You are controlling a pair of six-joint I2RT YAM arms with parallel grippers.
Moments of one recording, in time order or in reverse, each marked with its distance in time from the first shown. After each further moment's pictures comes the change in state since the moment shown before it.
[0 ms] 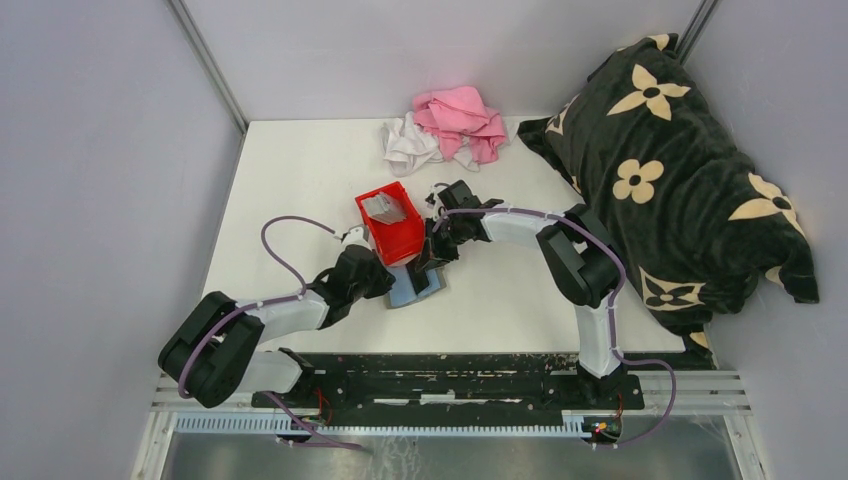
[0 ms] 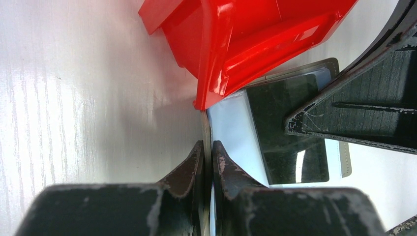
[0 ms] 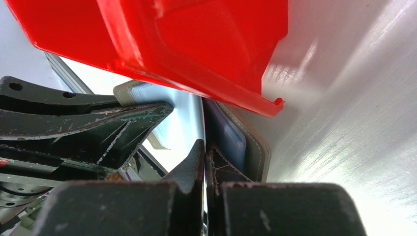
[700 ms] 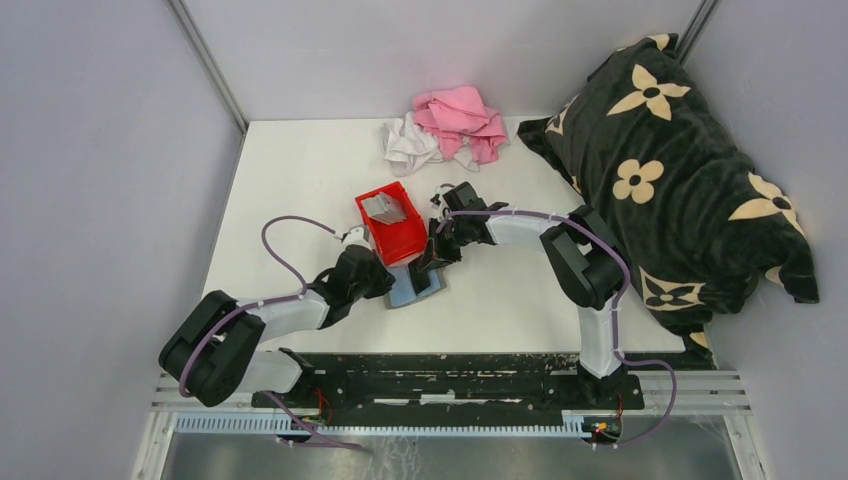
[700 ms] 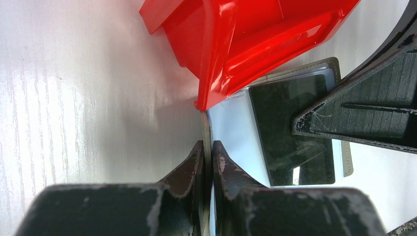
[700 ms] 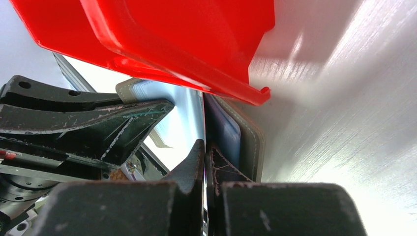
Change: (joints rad) left arm 0.000 0.006 0.000 0.002 -0.001 0.008; right arm -0.013 -0.025 -0.055 0.060 -0.009 0.044
